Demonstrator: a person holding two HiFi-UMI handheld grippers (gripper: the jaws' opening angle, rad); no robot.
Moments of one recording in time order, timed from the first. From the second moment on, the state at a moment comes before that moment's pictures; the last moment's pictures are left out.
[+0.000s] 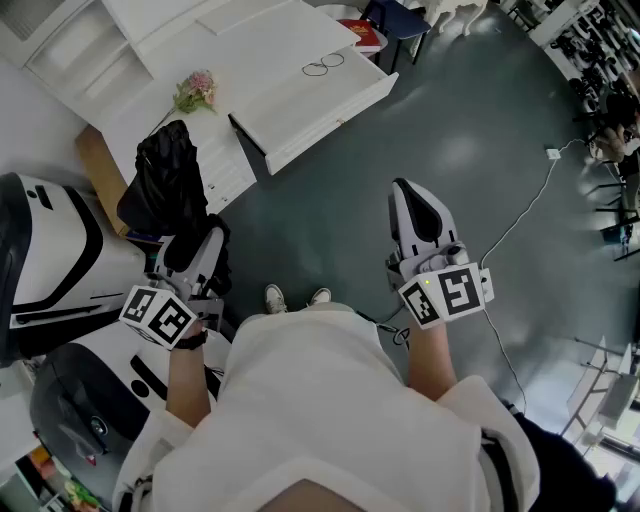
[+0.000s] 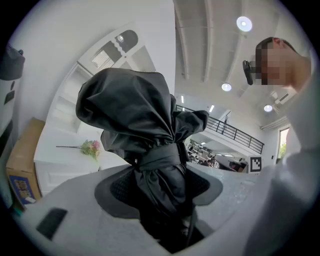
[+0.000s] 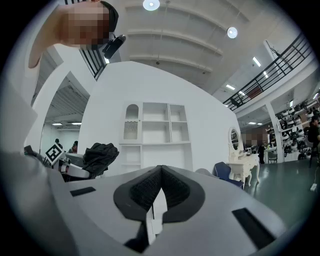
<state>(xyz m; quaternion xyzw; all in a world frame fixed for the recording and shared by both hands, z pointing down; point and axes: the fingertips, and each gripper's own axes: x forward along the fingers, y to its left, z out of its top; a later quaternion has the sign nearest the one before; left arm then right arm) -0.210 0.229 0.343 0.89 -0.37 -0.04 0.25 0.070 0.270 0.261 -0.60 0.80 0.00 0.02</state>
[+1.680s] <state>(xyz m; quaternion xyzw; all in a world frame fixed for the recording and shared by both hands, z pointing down) -0.145 -0.014 0.411 0.92 -0.24 0.04 0.31 0.035 0.034 0.306 -0.58 0.81 -0.08 -0.05</state>
